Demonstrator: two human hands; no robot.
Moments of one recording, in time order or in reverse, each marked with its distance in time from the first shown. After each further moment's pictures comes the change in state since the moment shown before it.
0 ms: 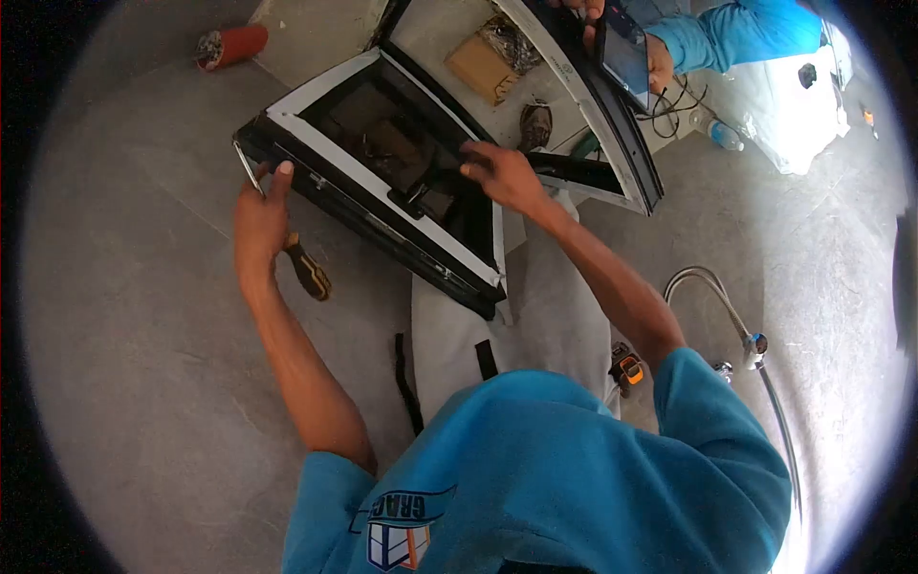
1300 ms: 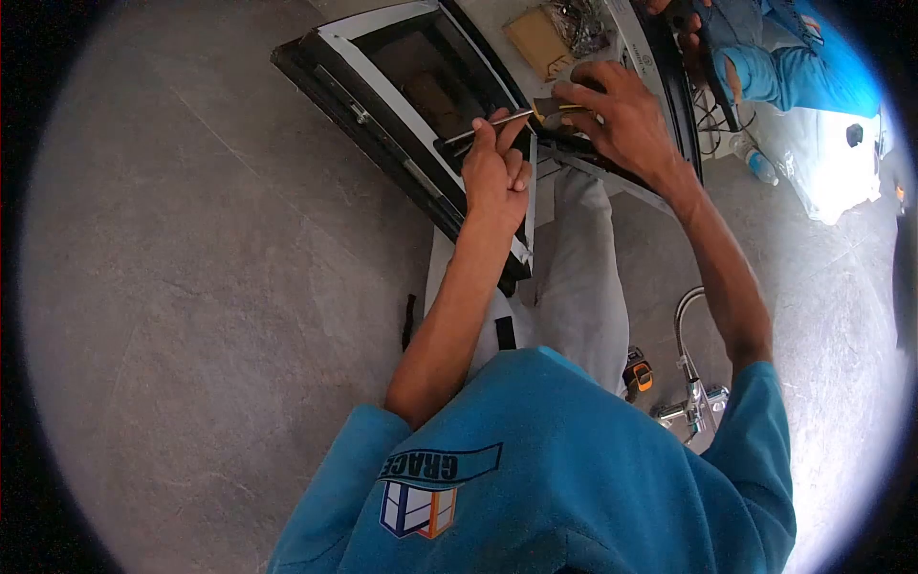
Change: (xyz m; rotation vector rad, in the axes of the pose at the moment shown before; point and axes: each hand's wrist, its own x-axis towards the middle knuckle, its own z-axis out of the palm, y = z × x) left_hand -0.107 0.091 0.154 -1.843 -0.322 -0.749; right_hand -0.007 -0.028 -0.095 -0.602 0.221 -0.657
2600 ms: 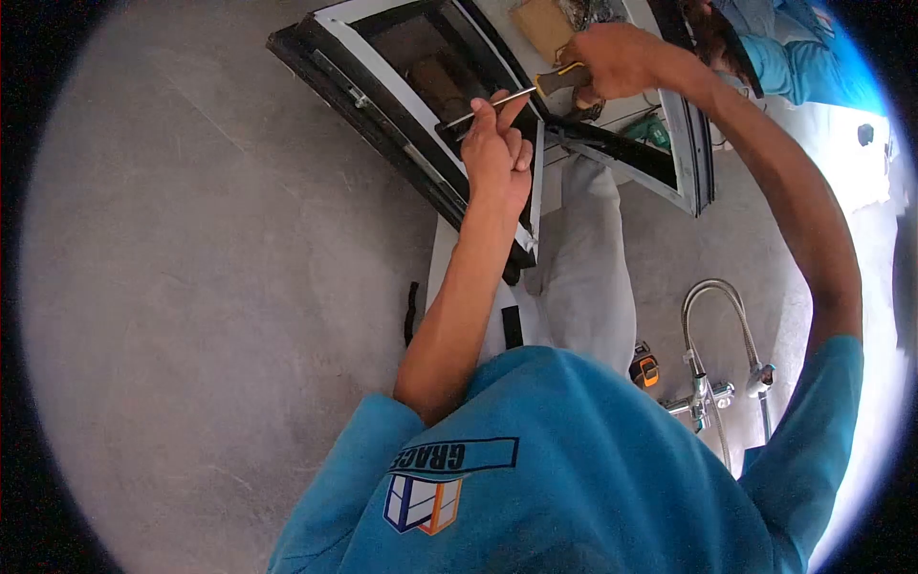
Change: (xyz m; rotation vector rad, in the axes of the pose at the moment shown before) left_hand 0.011 -0.002 -0.003 0.011 -0.013 0.080; right_hand 0.073 0.025 -0.011 -0.105 -0.716 -0.076
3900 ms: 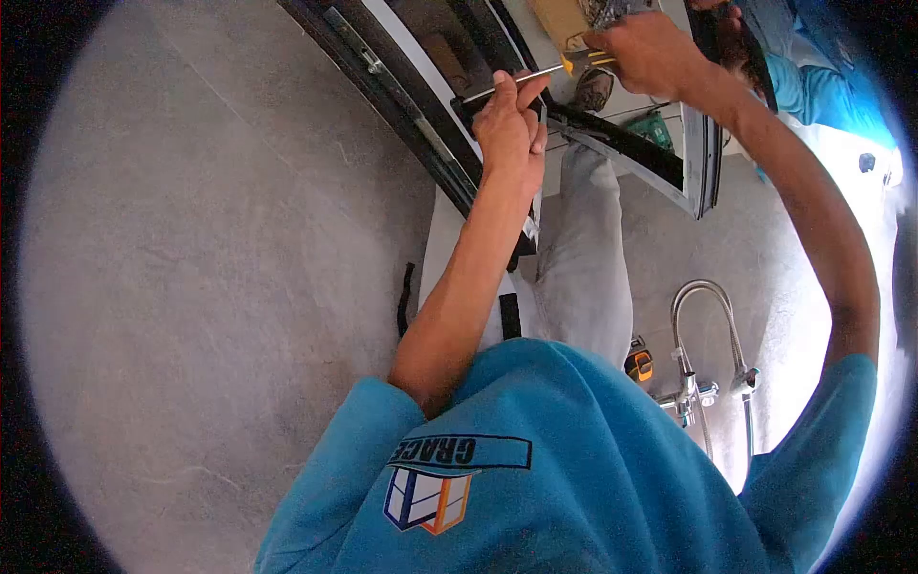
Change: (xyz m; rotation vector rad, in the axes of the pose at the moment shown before) left_hand 0.005 0.003 -0.006 0.030 0.026 0.038; right_hand 0.003 -0.007 0.008 -0.317 0.233 -0.044
